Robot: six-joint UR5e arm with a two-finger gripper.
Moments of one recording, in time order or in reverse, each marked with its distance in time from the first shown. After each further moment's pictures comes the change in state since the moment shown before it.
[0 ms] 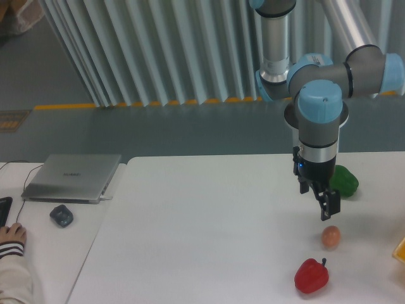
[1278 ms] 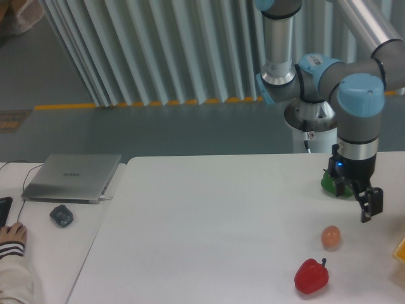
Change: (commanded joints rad) arm 0.172 0.000 -0.002 0.038 0.012 0.210
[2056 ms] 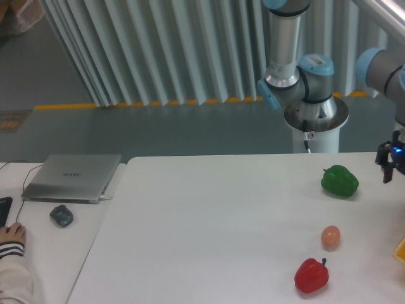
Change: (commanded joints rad) arm 0.210 0.037 -0.038 -0.005 0.000 0.003
